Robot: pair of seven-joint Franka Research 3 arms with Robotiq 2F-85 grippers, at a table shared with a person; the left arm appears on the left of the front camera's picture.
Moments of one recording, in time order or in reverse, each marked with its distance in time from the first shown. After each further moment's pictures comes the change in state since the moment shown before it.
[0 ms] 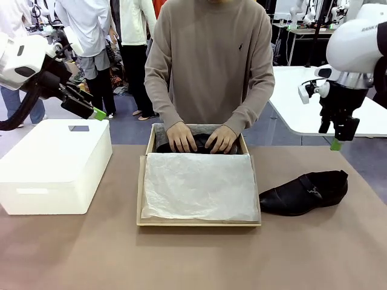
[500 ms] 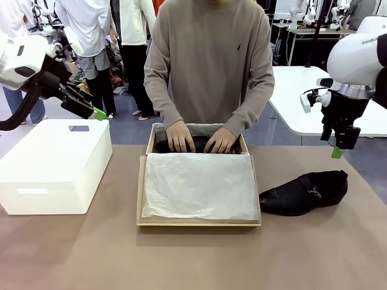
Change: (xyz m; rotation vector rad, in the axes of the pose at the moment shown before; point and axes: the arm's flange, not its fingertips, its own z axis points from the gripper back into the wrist) left arm 0.000 0.000 0.000 0.000 0.000 0.000; right arm -0.007 0.002 -0.015 0.004 -0.001 -0.012
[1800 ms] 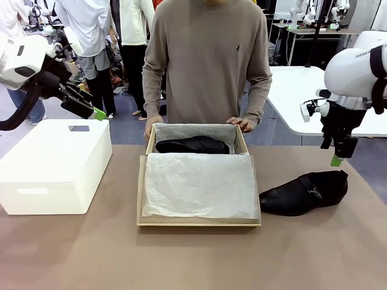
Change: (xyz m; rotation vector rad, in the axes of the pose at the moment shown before) left arm 0.000 0.000 0.000 0.000 0.000 0.000; right arm -0.013 -0.011 -0.035 0.024 0.005 -0.030
